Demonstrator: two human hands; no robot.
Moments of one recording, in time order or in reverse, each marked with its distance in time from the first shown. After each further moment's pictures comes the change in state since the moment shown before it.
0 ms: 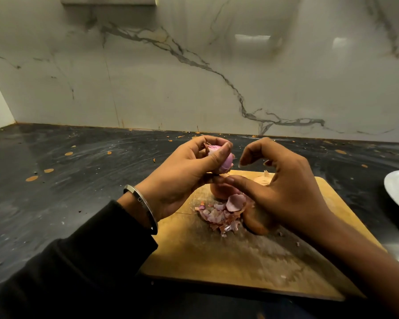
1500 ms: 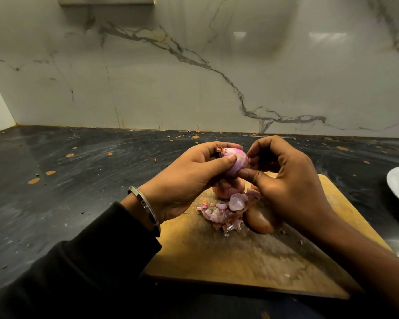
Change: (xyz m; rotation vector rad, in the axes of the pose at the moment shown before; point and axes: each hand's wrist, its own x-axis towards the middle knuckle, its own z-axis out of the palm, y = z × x) left_hand 0.000 -0.002 0.002 0.057 -0.106 -0.014; right_hand -0.001 0.004 0.005 0.191 0.036 0.149
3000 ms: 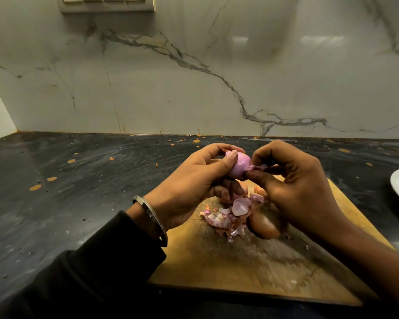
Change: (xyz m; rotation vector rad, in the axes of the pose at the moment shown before) left_hand 0.001 -0.002 0.002 -0.045 -0.010 0.002; right_hand 0.000 -0.001 -0.004 -0.010 0.006 -0.118
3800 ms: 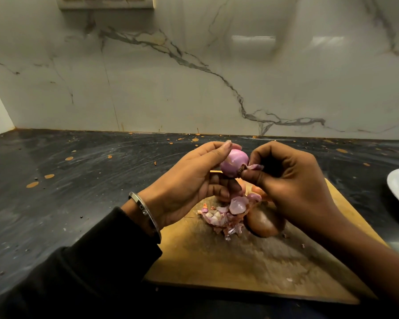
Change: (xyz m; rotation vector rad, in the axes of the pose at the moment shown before) left_hand -0.001 0.006 0.002 -0.072 0.007 -0.042; right_hand 0.001 -0.001 0.001 0.128 -0.014 0.083
